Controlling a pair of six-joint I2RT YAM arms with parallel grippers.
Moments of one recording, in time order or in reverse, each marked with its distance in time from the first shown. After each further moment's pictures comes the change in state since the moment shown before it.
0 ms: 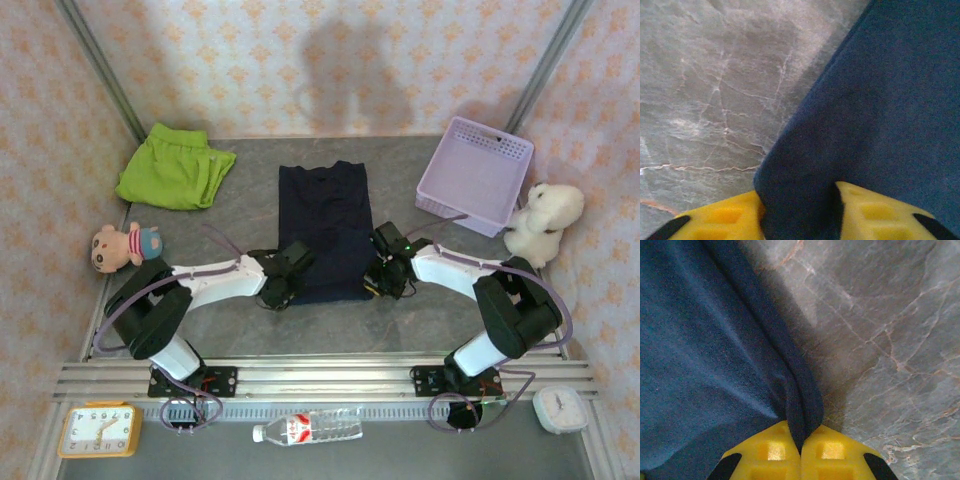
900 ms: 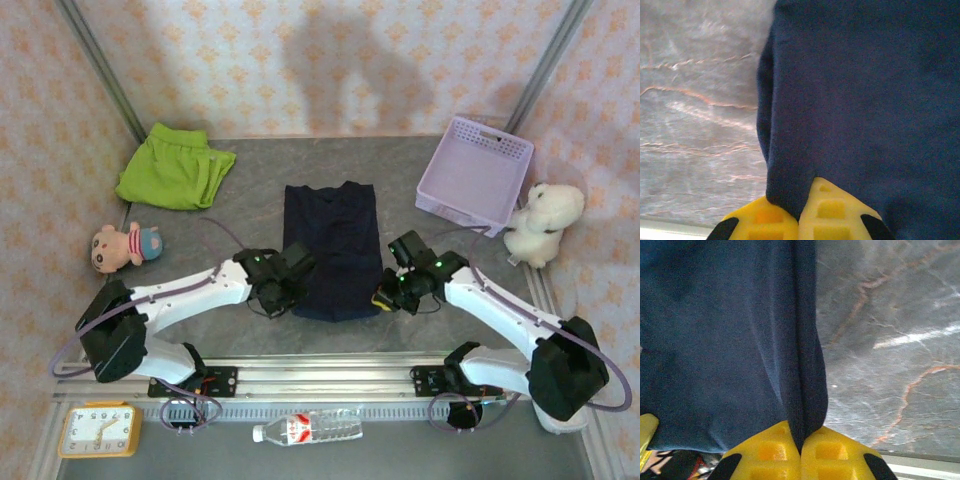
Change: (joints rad) left arm -0.093 -0.206 0.109 -0.255 0.091 0.079; right arm 0.014 -0.378 -0.037 -0.265 -0.166 -0.043
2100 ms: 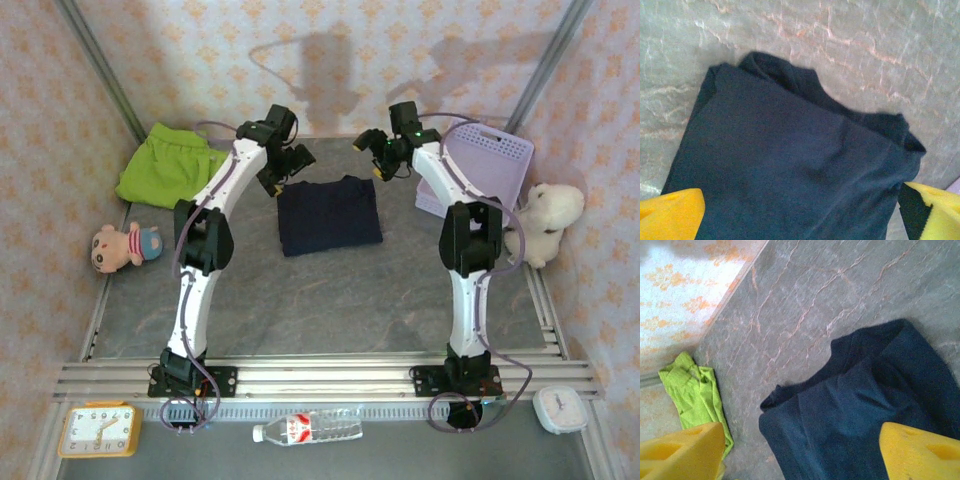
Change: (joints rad) left arm 0.551 0.895 1.277 -0.256 0.156 0.447; right arm -0.325 1.006 1.246 0.083 0.016 -0.133
